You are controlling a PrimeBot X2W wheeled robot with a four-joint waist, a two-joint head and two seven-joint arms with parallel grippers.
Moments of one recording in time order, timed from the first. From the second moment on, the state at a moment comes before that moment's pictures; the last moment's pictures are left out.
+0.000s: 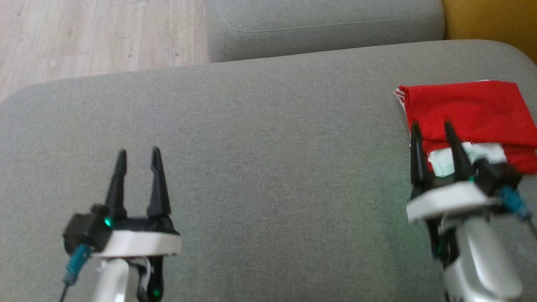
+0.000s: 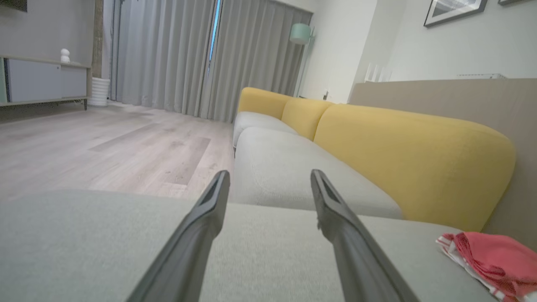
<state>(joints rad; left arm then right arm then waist) -0.14 0.04 -0.09 0.21 -0.30 -0.11 -0.26 -0.28 -0.06 0.03 0.39 0.20 0.13 -0.23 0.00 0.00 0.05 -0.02</state>
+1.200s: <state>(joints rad) -0.07 0.04 -0.06 0.30 -0.37 -0.12 -0.26 -0.14 -0.05 0.05 0.39 0.26 0.13 -0.25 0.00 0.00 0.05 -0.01</state>
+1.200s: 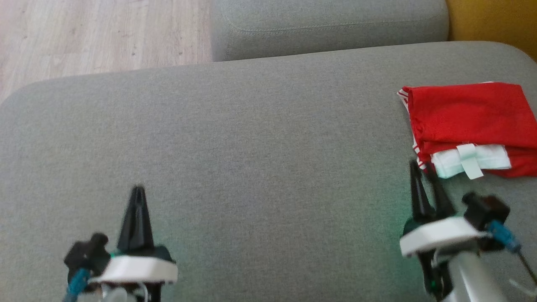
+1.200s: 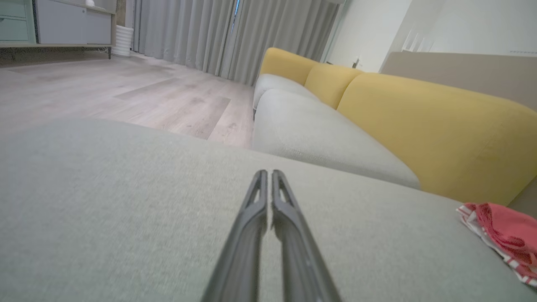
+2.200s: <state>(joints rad) -0.03 0.04 -0.04 0.33 -0.63 -0.12 -0.18 -0.09 -0.05 0.02 0.40 0.55 0.13 -0.17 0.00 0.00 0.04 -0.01</state>
